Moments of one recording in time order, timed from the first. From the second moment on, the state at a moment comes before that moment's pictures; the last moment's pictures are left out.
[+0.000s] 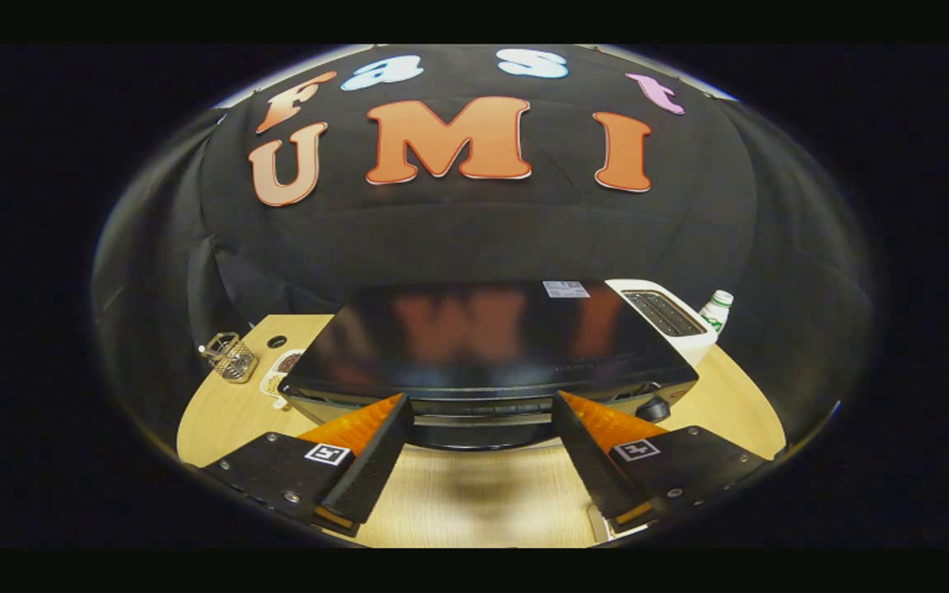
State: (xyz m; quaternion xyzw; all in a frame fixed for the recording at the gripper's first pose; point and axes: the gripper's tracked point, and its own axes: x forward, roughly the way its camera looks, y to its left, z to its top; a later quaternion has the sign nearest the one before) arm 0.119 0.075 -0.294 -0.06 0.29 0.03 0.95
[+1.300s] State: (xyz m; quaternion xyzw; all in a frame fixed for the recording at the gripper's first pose) arm -0.043 0.035 -0.396 -0.03 0.41 0.02 0.91
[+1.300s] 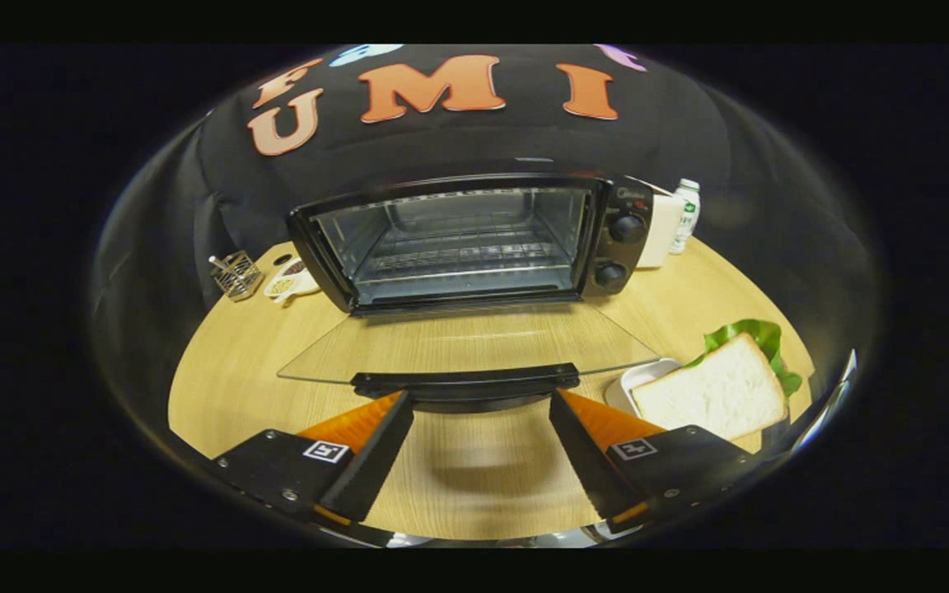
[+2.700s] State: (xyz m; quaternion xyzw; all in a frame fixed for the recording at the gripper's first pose) arm -0.035 -0.117 -0.308 -0.02 0.44 0.05 0.90
